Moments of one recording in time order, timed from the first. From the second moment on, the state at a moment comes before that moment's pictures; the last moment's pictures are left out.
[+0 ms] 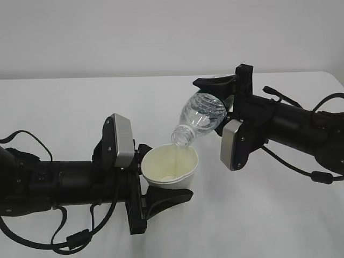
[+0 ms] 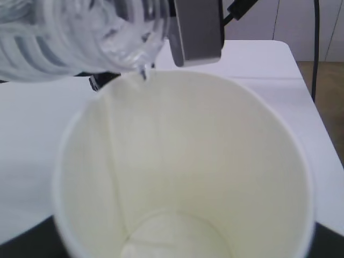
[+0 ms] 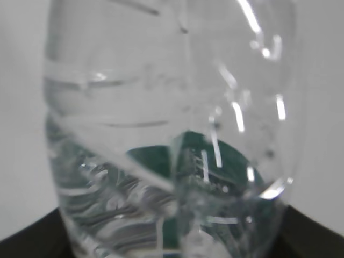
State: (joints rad) left arm -0.49 2.00 -0.67 0.90 -1.12 -0.21; right arm 0.22 1.94 -0.79 -0.71 -1.11 -1.24
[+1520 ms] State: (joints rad) left arm -0.49 2.00 -0.67 0.89 -1.11 -0.21; right arm 0.22 1.94 -0.80 -0.71 -1.11 -1.24
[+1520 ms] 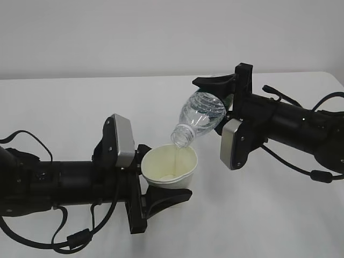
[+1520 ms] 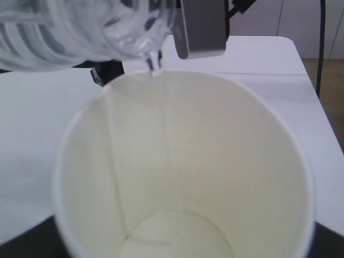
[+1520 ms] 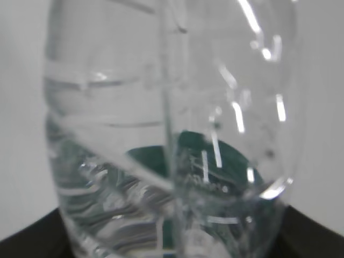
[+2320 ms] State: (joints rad) left arm -0.49 2.00 -0.67 0.89 -1.11 -0.21; right arm 0.22 1.94 -0.80 -0.71 -1.11 -1.28
